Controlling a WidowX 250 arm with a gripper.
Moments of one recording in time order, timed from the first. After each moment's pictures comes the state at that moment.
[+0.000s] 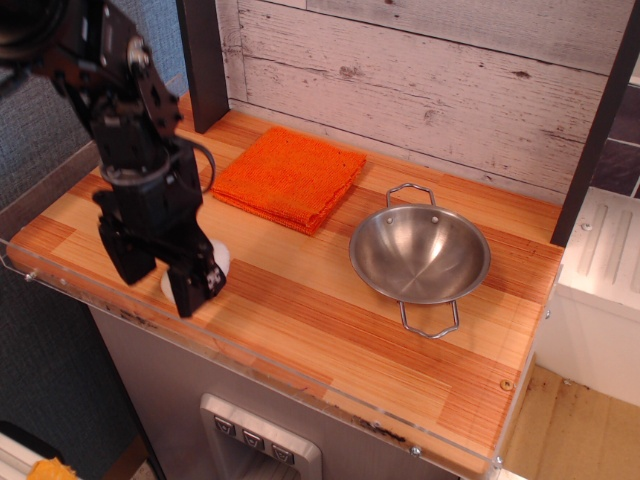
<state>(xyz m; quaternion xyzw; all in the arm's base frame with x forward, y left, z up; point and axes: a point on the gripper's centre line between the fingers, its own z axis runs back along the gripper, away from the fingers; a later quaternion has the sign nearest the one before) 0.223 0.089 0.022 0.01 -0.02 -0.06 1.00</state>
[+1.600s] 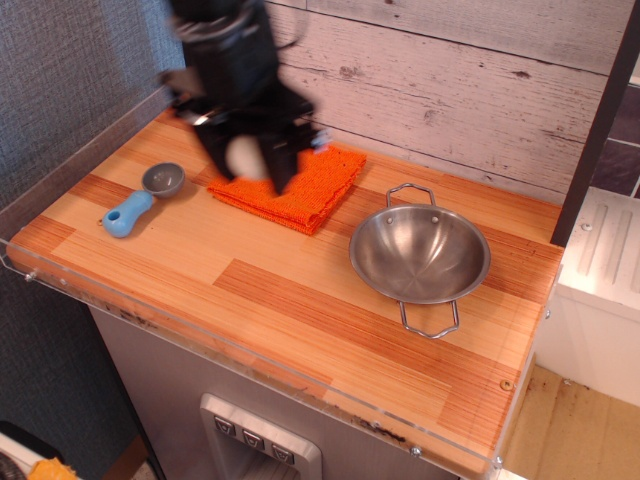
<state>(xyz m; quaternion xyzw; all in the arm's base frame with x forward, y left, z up) 0.273 0.014 0.123 -0.03 -0.12 0.00 0.99</state>
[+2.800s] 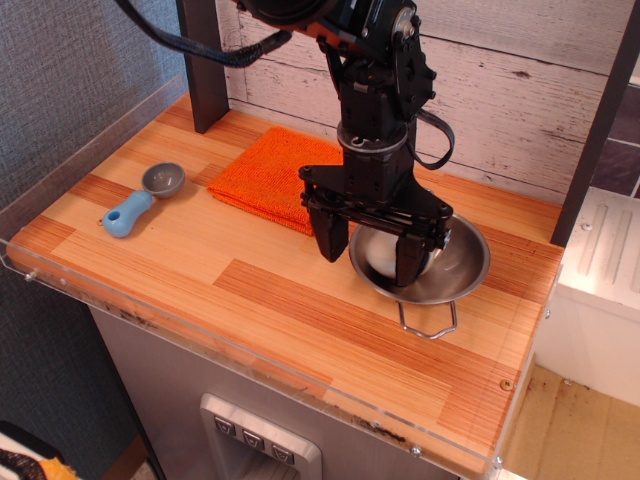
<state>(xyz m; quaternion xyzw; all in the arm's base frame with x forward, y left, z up) 0.302 -0.041 0.043 -0.02 -0.06 0.00 1.00</state>
